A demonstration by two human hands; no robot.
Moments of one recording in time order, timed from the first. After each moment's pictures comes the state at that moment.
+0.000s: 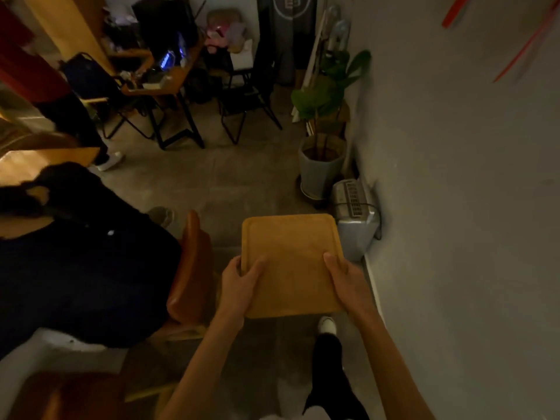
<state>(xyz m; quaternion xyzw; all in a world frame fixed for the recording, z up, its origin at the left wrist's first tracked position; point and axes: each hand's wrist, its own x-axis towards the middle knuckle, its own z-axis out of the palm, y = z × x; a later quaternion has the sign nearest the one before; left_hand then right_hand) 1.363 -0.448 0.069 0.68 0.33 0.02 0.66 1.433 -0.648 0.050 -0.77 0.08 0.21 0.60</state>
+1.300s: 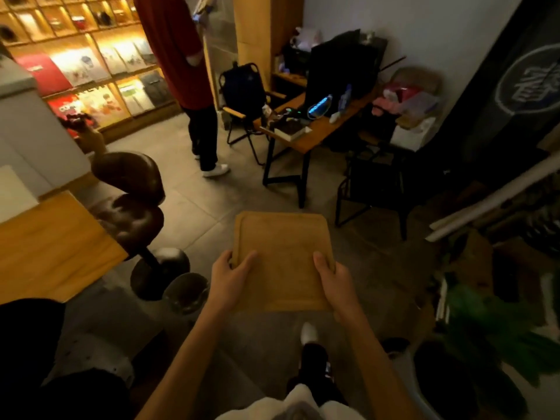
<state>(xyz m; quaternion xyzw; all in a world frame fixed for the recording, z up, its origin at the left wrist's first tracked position) 2.004 0.056 0.097 0.54 0.51 0.27 0.61 2.174 -0.060 0.083 -0.75 -0.17 0.37 0.52</state>
